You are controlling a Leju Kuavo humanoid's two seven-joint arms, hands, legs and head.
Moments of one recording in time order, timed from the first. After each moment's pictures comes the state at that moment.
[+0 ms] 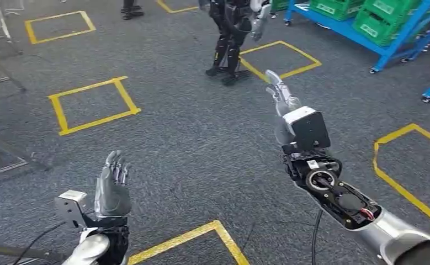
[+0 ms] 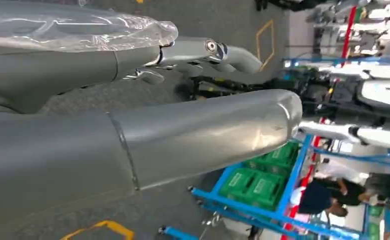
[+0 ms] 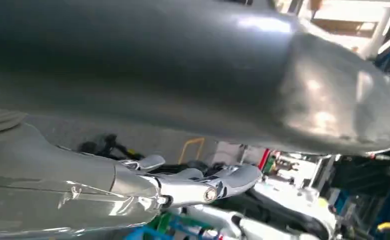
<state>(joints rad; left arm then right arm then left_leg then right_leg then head) -0.24 0.01 -0.73 -1.27 0.52 0.31 -0.57 -0.34 -0.24 0.59 -1.71 -0.04 -0.42 -0.20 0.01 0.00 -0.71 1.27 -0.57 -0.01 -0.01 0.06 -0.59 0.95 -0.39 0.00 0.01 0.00</state>
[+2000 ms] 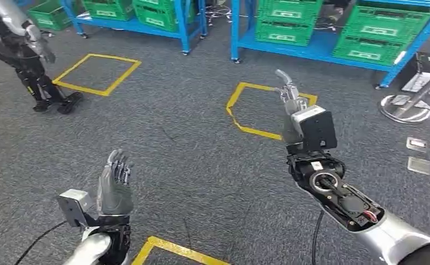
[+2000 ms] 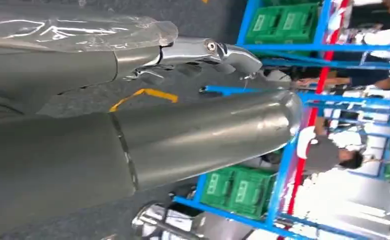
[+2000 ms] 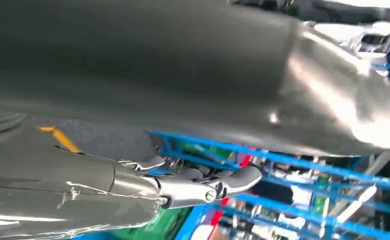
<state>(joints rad) -0.25 0.00 -0.73 -1.27 0.52 0.30 -0.57 -0.32 -0.25 0.57 -1.74 -0.05 -0.46 -0.19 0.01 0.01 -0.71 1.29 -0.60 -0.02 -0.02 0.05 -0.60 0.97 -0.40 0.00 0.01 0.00</state>
